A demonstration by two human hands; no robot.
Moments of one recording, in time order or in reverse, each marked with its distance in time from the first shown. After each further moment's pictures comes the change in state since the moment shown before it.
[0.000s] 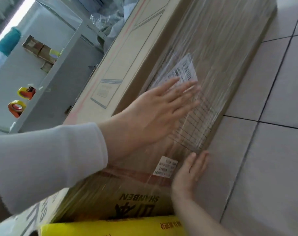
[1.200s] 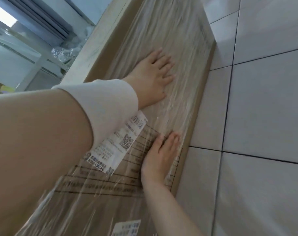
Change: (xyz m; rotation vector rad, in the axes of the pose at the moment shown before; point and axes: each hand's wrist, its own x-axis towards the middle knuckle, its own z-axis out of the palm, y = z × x) left_hand 0.194 -0.062 0.013 0.137 -0.189 -0.059; right_hand 0.121 -0.092 0.037 -0.005 -0.014 -0.091
